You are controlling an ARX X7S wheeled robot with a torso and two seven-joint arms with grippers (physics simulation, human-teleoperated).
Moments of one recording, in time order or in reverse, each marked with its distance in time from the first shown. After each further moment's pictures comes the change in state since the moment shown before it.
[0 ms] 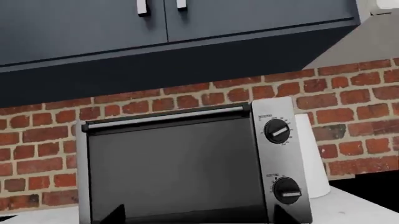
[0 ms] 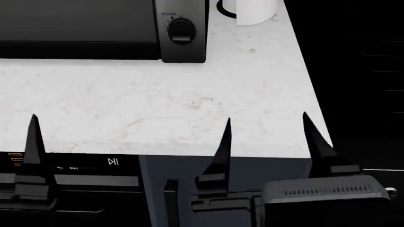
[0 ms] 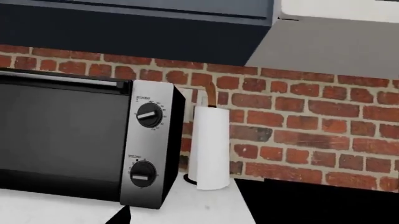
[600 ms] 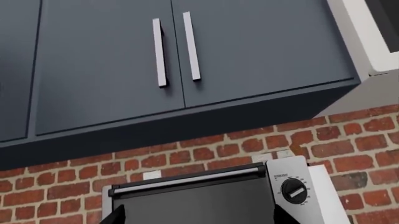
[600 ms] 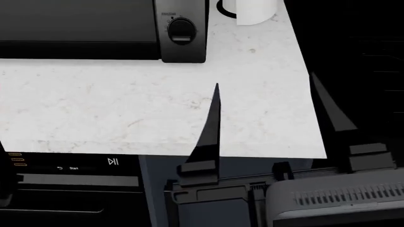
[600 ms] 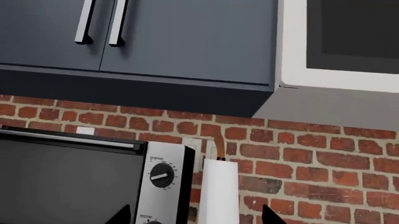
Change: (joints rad) left arm -0.071 -0.039 -0.009 0.277 0.043 -0.169 -0.010; right arm 0.125 0.024 -0.029 -0.260 0.044 0.210 0.011
